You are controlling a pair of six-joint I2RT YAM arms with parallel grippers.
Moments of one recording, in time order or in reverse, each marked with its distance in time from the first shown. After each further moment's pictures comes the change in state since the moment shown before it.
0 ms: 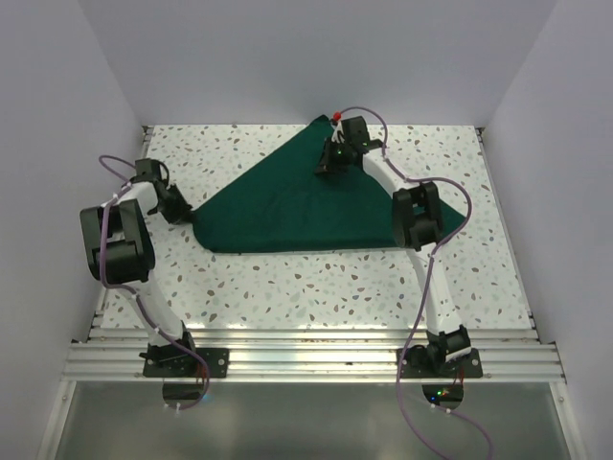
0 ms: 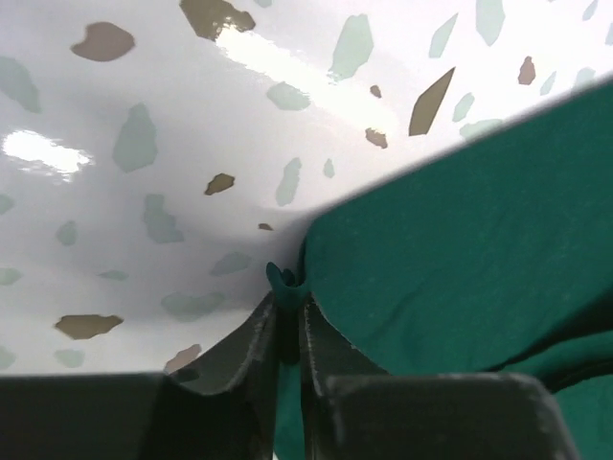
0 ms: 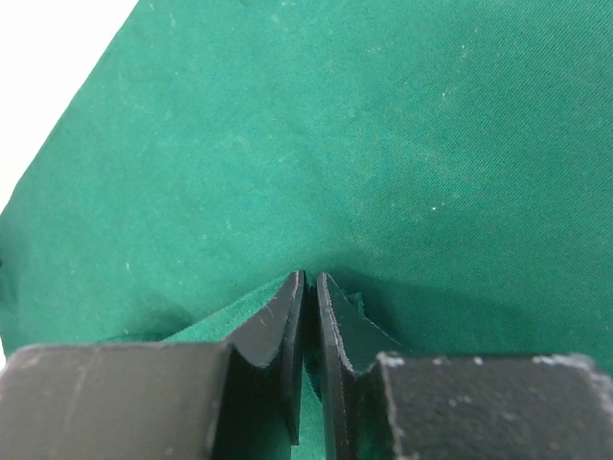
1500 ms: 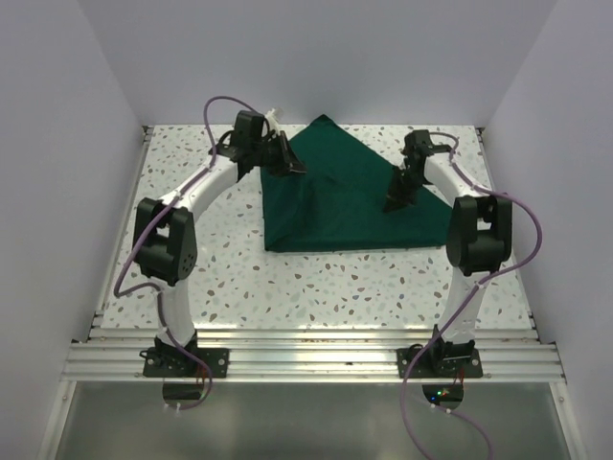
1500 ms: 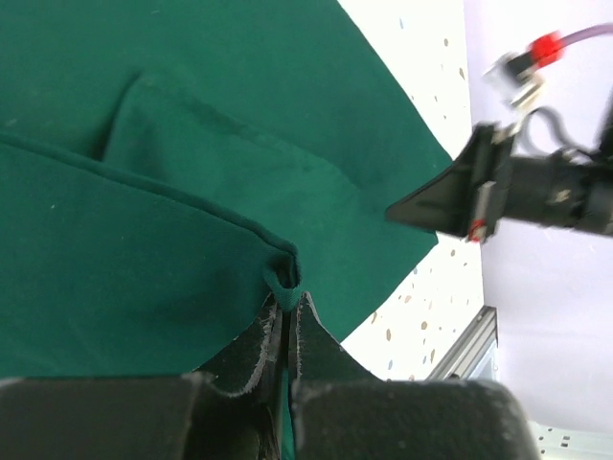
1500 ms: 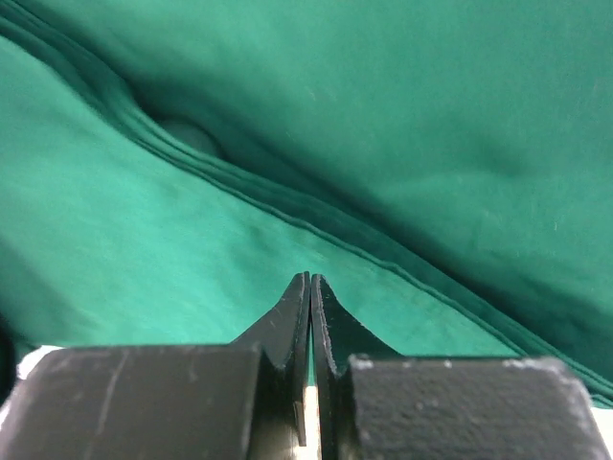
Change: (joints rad) left arm -0.589 0.027 0.386 0.135 0.272 -0.234; right arm -0.232 -0.580 -0.634 -0.409 0.183 0.032
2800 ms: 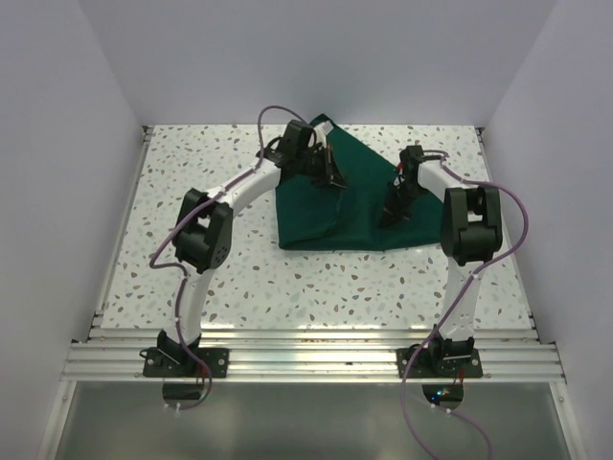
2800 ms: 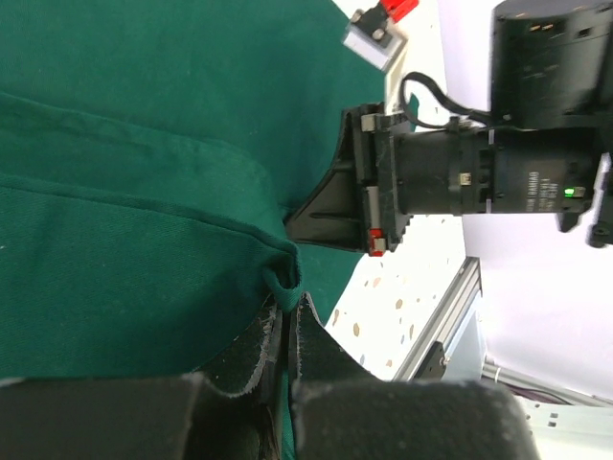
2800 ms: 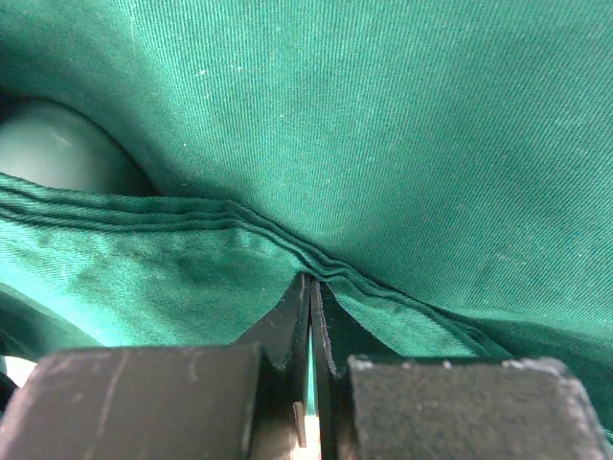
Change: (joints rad) left arm -0.190 0.277 0.266 0.000 0.061 -0.045; right arm -0.003 0.113 -0.086 0.018 -0.080 -0.031
